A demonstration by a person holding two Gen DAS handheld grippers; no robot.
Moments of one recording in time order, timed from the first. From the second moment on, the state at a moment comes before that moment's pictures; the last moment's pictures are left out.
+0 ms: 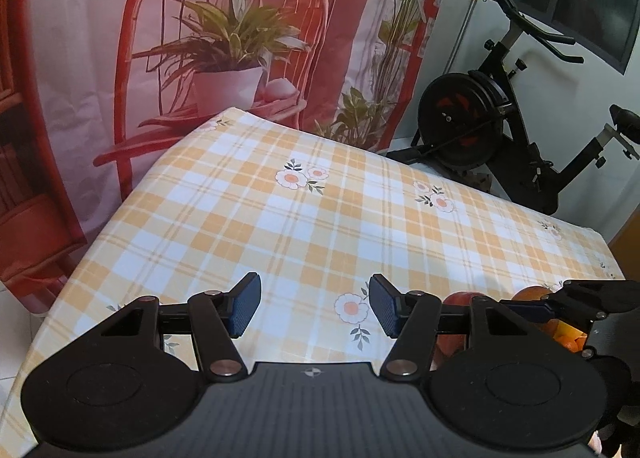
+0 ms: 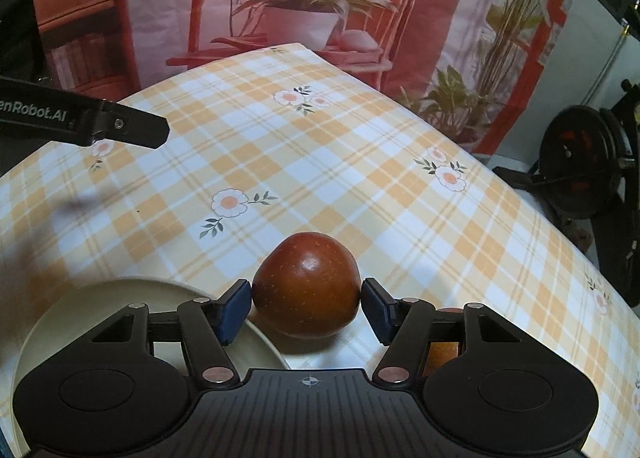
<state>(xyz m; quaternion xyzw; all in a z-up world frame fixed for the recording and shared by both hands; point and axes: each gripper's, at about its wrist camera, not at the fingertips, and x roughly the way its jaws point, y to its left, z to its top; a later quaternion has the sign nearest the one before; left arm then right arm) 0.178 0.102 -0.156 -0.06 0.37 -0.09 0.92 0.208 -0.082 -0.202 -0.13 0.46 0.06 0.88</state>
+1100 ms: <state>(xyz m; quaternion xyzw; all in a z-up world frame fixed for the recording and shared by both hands) 0.210 0.042 -0.185 -0.07 0.45 -0.19 0.87 0.184 -0.117 -0.201 0.03 0.42 0.08 0.91</state>
